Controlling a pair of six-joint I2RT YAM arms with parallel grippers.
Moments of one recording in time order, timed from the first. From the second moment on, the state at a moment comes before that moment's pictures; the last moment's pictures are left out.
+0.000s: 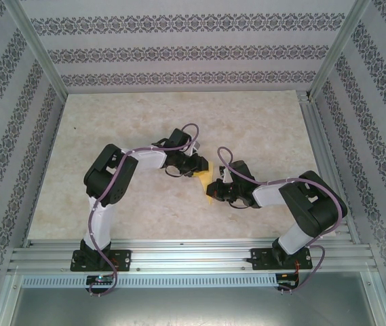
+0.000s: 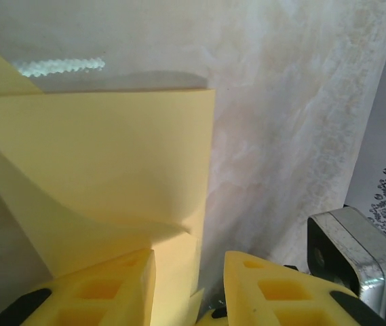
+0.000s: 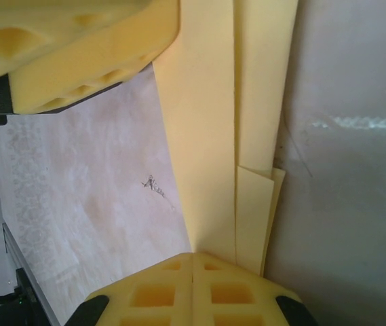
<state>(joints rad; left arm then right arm) -0.59 2.09 1.29 -0.15 0.68 -0.83 0.53 1.61 0.46 0.32 -0.52 0.81</state>
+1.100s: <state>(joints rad) -0.50 2.30 1.60 -0.24 0.77 -0.75 0.50 1.61 0.46 0.28 -0.59 0.71</state>
